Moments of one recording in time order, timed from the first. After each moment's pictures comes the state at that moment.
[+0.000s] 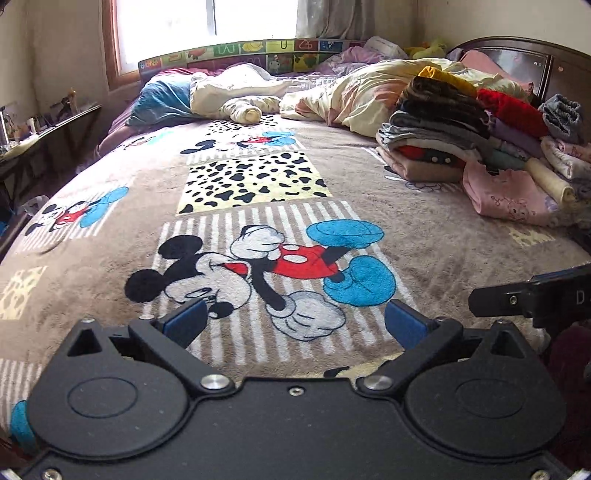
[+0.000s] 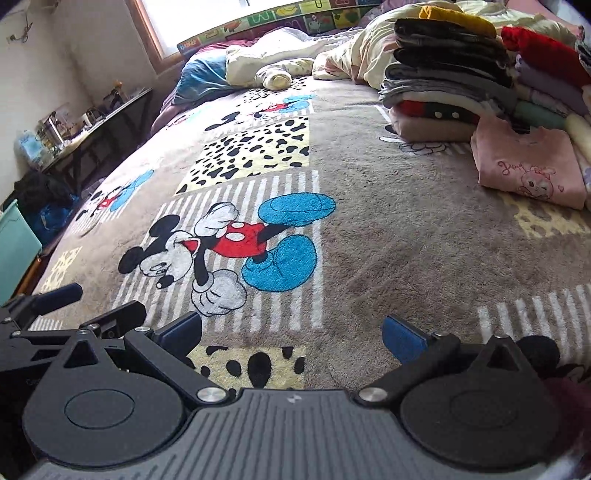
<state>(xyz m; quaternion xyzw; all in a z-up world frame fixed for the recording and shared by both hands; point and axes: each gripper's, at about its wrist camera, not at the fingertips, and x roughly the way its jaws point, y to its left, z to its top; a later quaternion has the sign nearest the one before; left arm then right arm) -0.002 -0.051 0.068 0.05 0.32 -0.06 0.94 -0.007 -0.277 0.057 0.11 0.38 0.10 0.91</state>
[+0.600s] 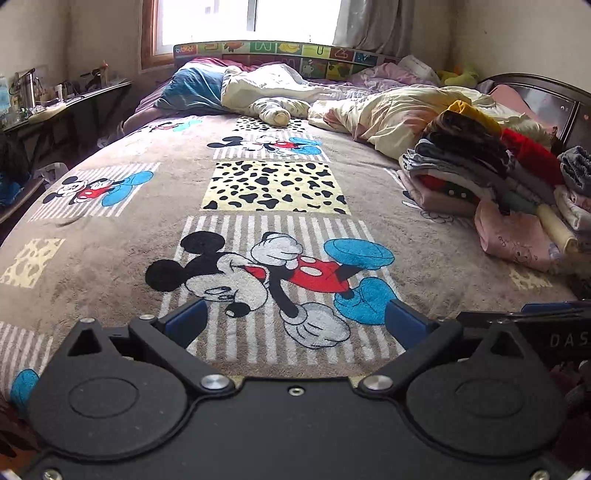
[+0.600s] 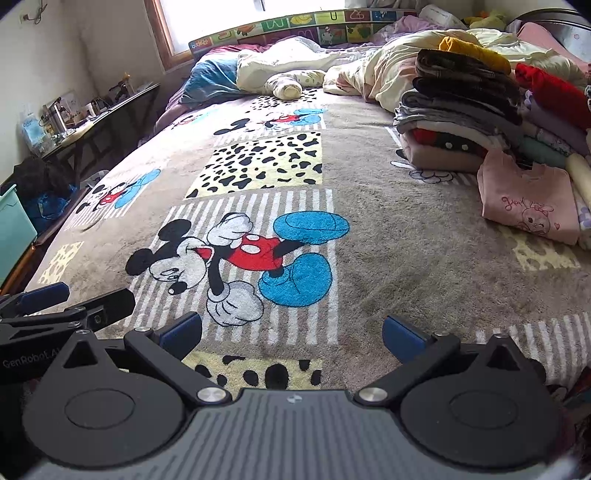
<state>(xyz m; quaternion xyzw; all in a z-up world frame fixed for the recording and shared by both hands) -0.014 -0.029 0.105 -0.01 0.31 -0.04 0.95 -0.014 -0.251 0.083 0.08 0.37 0.09 0.92</state>
